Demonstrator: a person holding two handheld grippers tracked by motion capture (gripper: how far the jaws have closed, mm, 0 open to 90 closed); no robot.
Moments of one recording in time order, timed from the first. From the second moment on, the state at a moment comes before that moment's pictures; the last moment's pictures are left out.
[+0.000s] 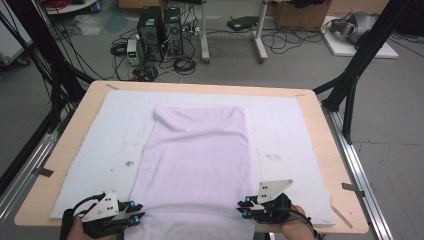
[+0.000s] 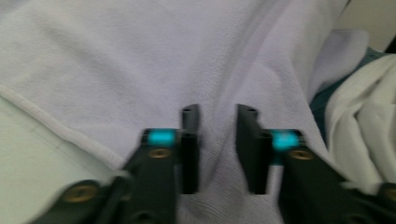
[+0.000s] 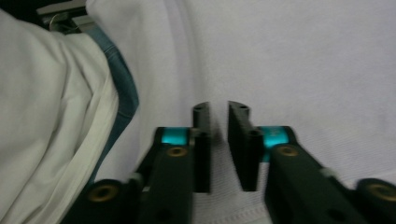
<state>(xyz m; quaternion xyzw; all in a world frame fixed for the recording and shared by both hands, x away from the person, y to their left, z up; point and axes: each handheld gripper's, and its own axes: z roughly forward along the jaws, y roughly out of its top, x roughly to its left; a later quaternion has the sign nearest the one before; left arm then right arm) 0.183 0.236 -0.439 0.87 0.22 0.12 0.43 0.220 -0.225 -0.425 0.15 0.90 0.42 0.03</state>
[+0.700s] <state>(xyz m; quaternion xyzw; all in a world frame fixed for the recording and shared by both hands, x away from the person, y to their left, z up) 0.183 0.238 -0.437 0.86 0.22 0.13 0.44 0.212 -0.224 -0.425 0.12 0.90 0.43 -0.01</state>
